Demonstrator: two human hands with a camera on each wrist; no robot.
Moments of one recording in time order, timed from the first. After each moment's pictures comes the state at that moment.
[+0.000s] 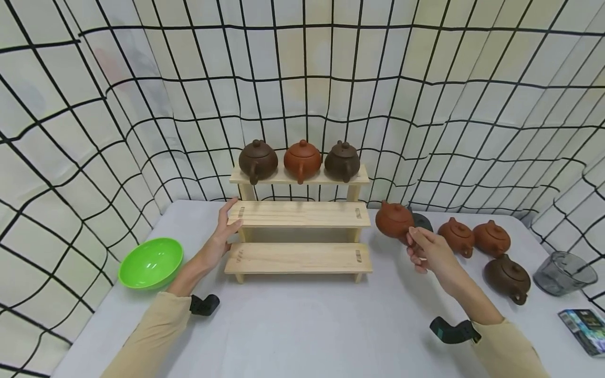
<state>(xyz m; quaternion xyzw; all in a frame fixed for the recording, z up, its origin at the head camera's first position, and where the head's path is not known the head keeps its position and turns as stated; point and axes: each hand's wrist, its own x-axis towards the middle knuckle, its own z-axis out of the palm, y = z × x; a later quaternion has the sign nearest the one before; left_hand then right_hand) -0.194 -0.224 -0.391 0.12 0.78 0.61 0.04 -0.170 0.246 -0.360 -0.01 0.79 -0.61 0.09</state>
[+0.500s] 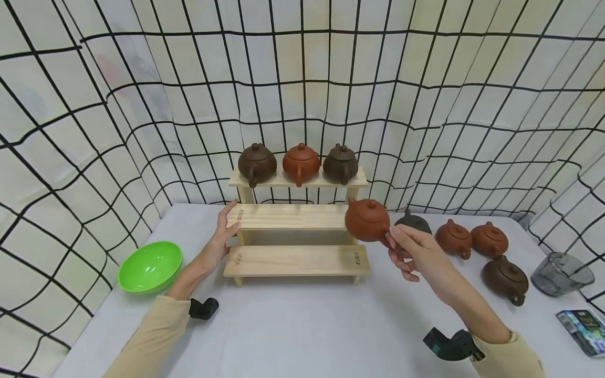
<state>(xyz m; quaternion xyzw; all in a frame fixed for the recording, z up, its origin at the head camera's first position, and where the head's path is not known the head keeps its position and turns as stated) -0.193 -0.226 -0.392 0.12 0.78 0.61 0.05 -0.130 0.201 -0.307 -0.11 0.78 -0.60 0.10</state>
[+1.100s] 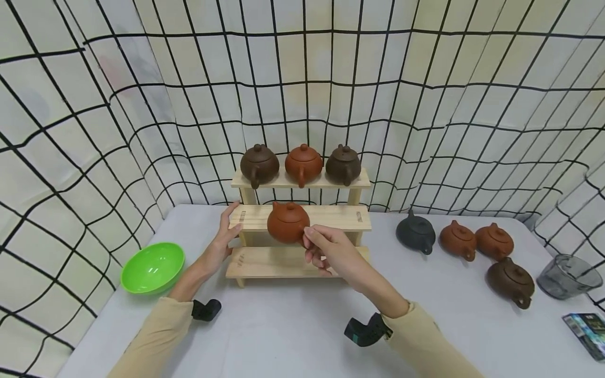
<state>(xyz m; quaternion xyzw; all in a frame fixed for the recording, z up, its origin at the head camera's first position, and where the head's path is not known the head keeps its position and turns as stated) -0.191 -0.226 -0.392 0.13 0.78 0.61 0.04 -0.154 0.070 -0.321 -0.17 0.72 -0.65 0.18</state>
